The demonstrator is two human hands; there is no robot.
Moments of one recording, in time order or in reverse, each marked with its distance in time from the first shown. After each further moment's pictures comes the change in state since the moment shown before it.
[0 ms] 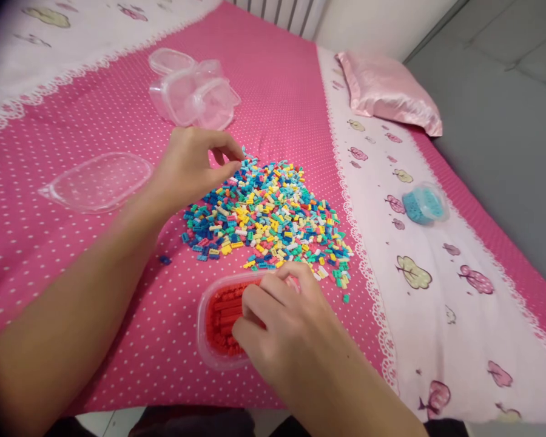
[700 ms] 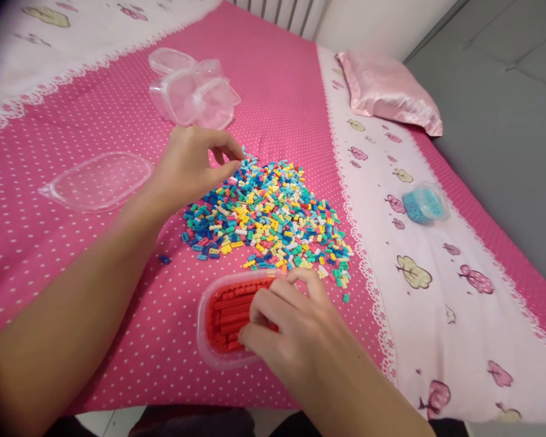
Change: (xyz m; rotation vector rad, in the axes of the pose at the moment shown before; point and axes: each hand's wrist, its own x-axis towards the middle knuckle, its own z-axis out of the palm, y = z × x) left_hand 0.000 0.001 0.000 0.019 -0.004 0.000; right_hand -0.014 0.000 -0.002 0.119 -0.058 0.085
